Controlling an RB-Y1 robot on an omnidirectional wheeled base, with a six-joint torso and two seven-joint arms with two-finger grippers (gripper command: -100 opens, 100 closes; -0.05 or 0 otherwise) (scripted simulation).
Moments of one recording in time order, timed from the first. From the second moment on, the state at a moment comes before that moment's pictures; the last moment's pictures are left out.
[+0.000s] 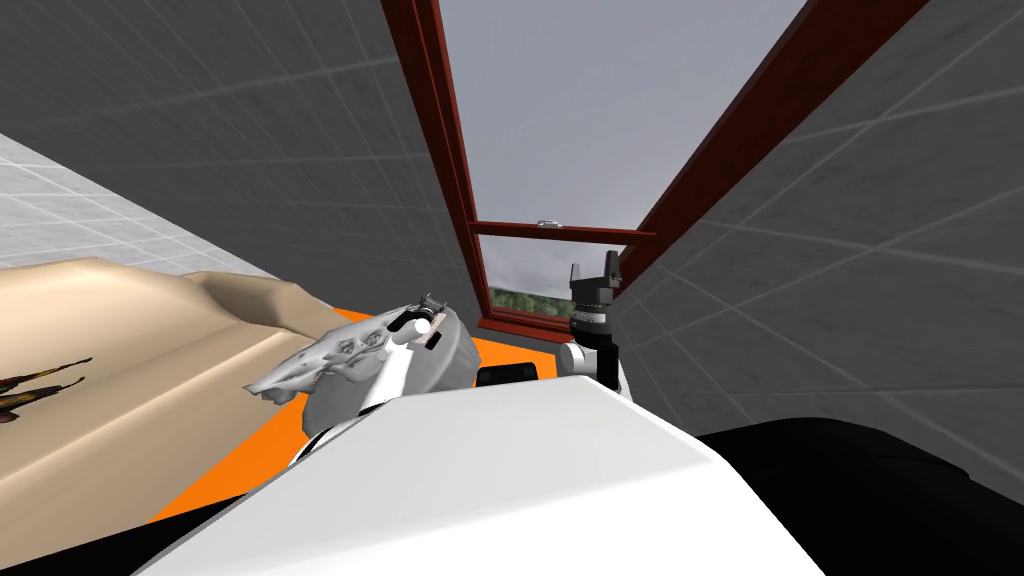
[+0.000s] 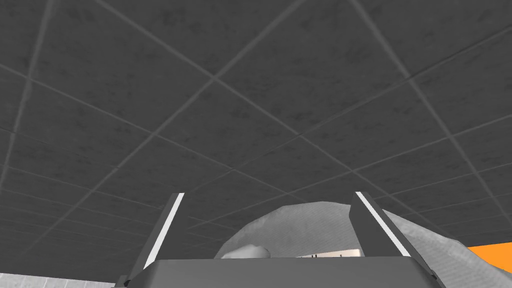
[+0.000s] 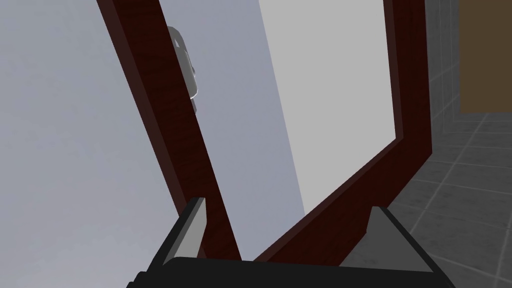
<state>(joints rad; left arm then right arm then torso) -0.14 0.28 0.25 -1.36 0.57 0.32 0.34 0.49 0.04 0.08 -2.40 0.01 -0.42 -0.14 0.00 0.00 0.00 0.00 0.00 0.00</state>
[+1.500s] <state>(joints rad) -0.30 0.42 0.29 -0.91 0.70 0.64 0.37 0.49 0.04 0.08 -2.40 0.01 -0.42 -0.14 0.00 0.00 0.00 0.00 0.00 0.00</state>
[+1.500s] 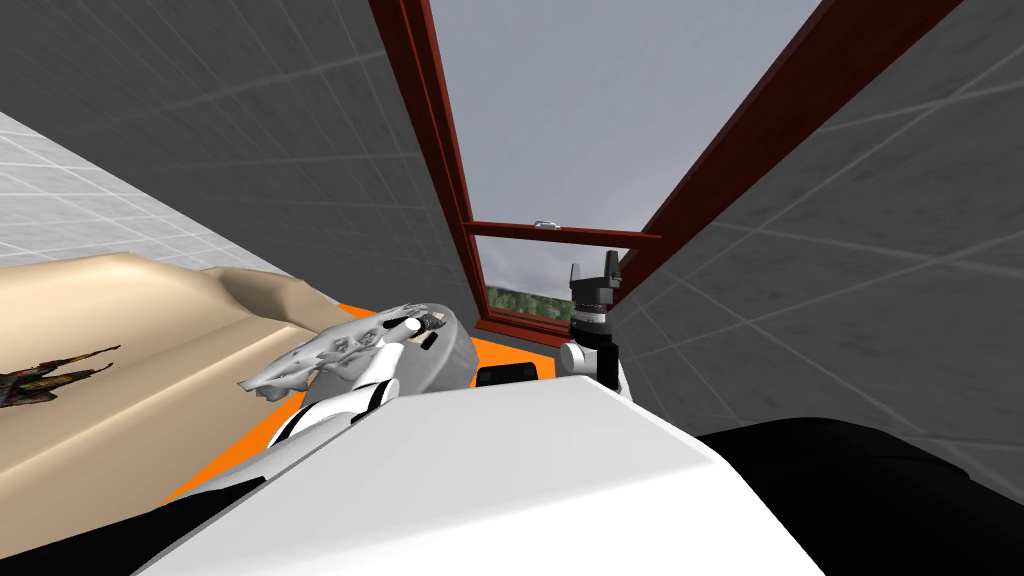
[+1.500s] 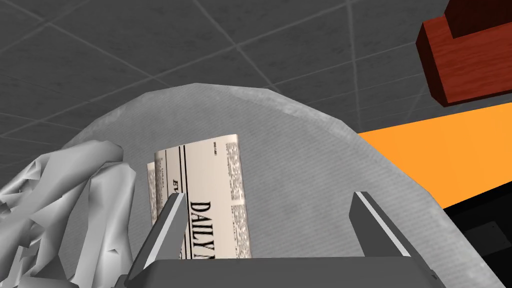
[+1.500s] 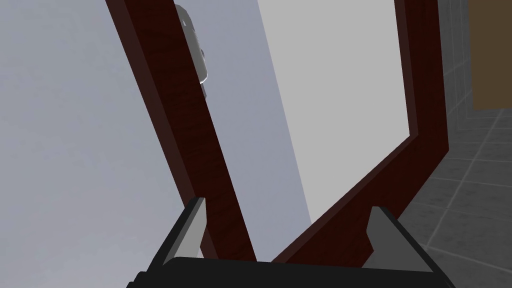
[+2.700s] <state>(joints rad) -0.43 0.58 0.32 -0.54 0.80 0.92 0.38 0.49 0.04 0.08 -2.40 0.01 -0.42 -0.14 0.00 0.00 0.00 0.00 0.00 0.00</state>
